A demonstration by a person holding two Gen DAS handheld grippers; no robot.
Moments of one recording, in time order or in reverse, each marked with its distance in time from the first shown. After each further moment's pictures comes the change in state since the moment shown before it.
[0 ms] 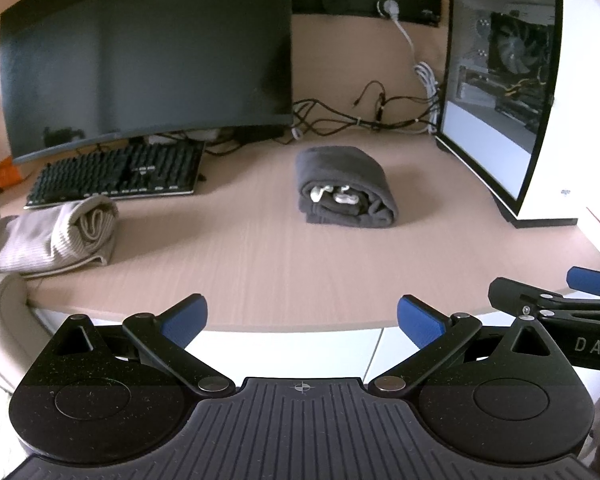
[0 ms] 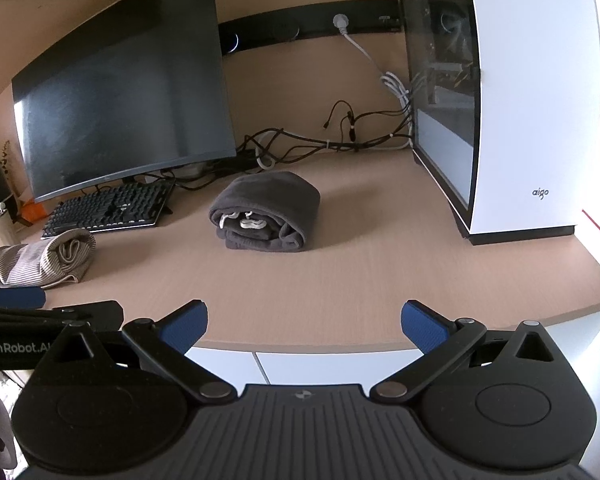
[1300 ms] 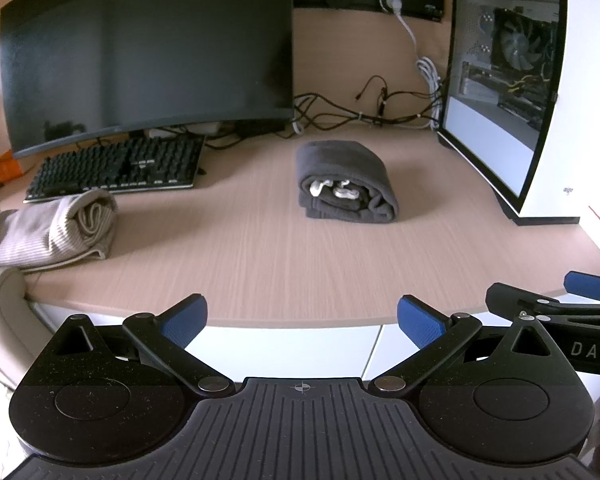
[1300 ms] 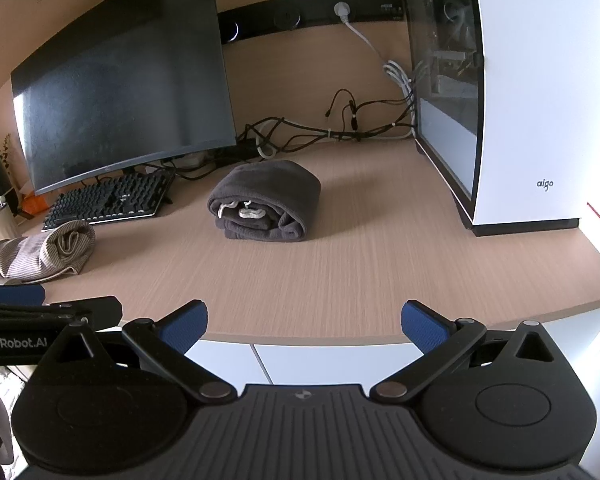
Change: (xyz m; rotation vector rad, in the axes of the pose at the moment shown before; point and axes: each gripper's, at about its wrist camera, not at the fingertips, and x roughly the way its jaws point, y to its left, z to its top) left arm 0.004 -0.003 0.001 -0.008 0.017 0.004; right arm 0.007 -0.003 0.000 0.001 0.033 0.006
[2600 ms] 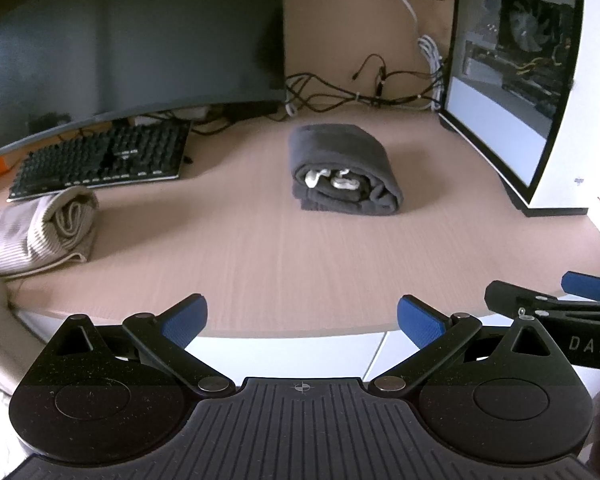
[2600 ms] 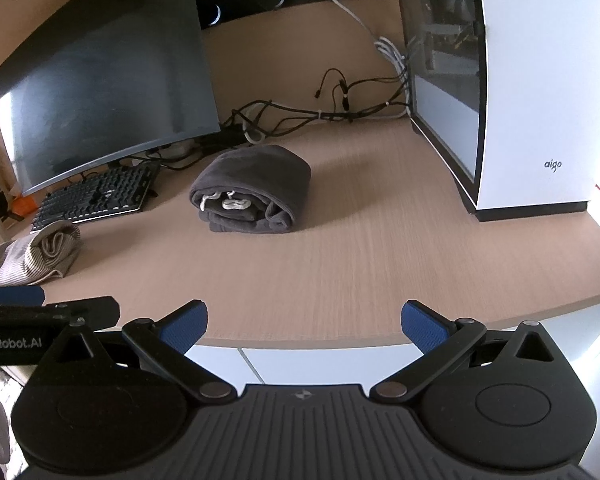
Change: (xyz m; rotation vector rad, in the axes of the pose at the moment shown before) left arm 0.039 -0.002 0.016 0.008 0.072 -0.011; right arm 0.037 -0.010 0.010 0.042 0.060 -0.013
